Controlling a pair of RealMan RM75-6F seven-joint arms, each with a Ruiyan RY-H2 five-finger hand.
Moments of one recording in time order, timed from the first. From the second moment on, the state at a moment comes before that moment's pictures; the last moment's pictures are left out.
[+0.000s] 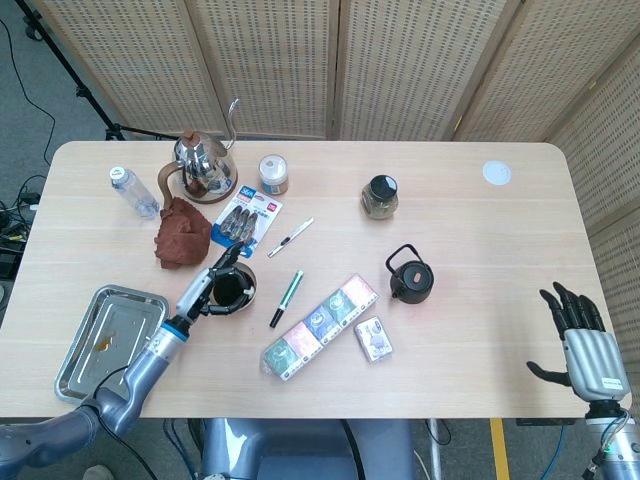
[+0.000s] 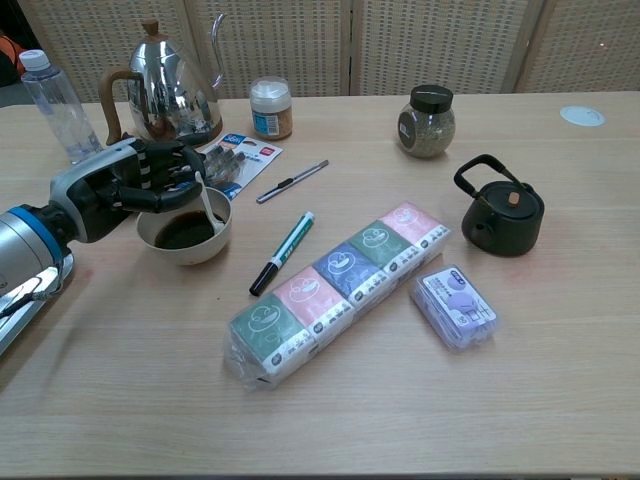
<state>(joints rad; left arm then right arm) -0.62 -1.80 -0.04 -0.92 1.54 1.14 -1.30 0.10 -1.11 0.06 -1.64 -1.45 1.40 0.00</state>
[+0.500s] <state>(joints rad) -0.63 -1.81 -0.07 -0.86 1.52 1.12 -1.29 0.10 -1.12 0.06 -1.64 -1.45 1.40 0.00</state>
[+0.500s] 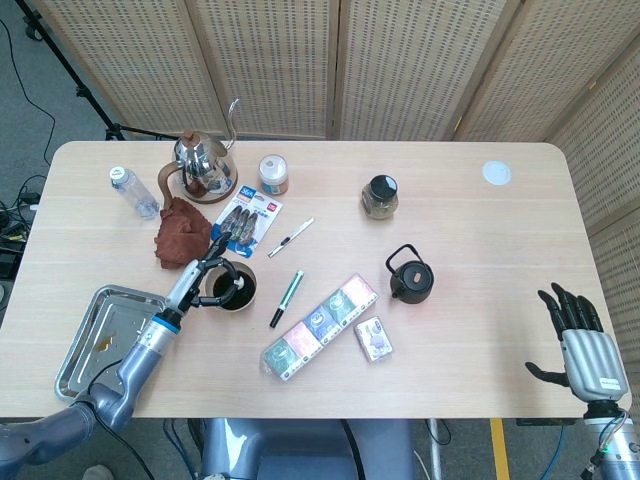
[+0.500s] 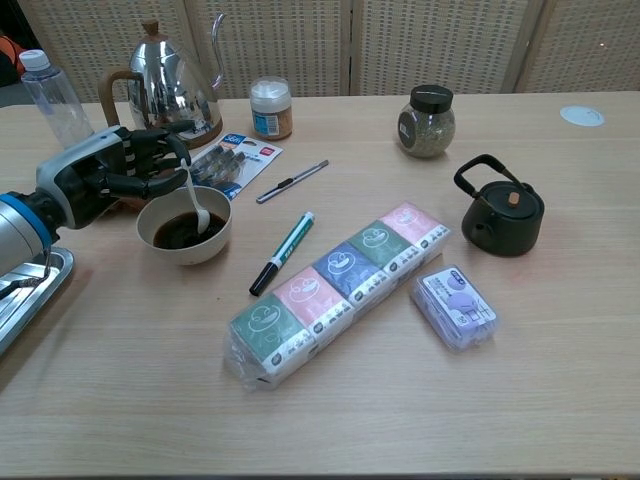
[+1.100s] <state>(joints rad) -0.65 -1.82 -0.06 -0.91 1.54 1.12 -1.25 0.10 -1.11 0.06 -1.64 -1.45 1.40 0.00</state>
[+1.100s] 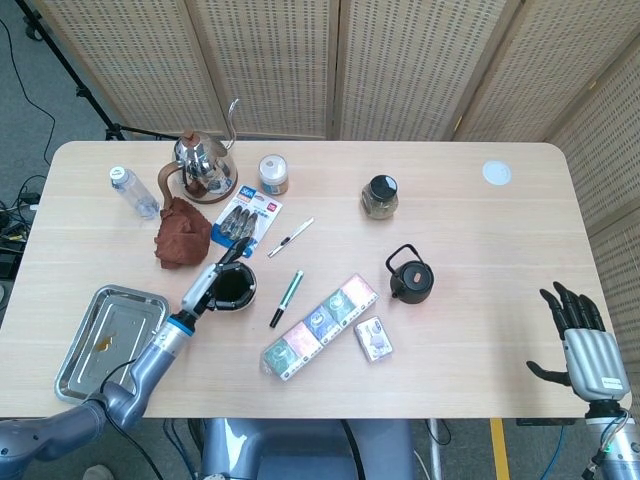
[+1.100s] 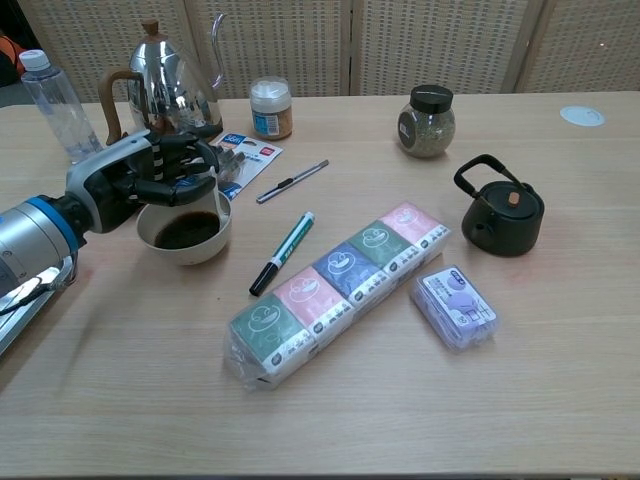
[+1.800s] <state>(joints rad) -0.64 -1.79 -0.06 -0.88 1.52 1.11 -1.25 0.10 -1.12 0.06 -1.65 -1.45 1.40 0.00</state>
